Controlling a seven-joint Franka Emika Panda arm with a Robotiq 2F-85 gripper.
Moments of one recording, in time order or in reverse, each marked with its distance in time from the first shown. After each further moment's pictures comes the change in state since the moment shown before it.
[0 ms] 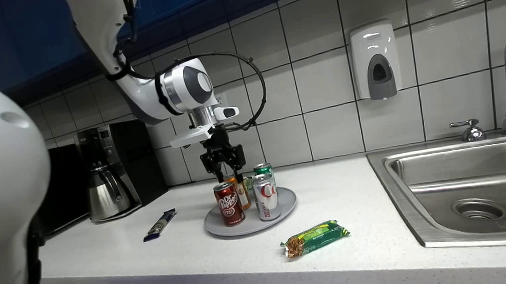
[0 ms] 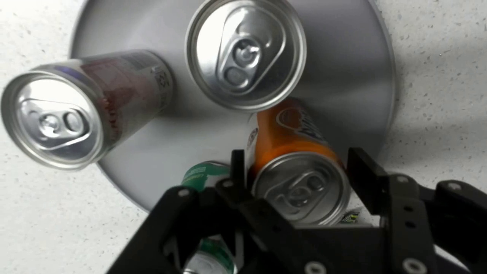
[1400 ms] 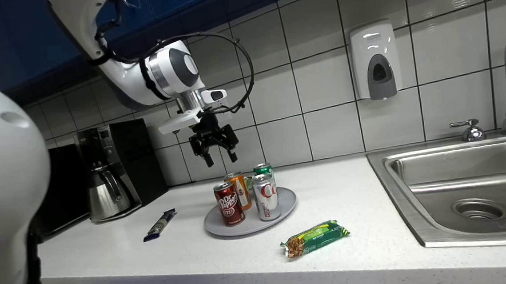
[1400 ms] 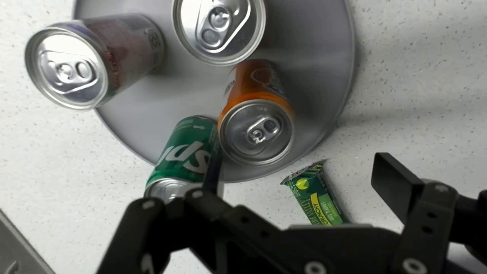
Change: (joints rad) arm 0.001 -0.097 0.037 -0.005 -0.050 0.000 0.042
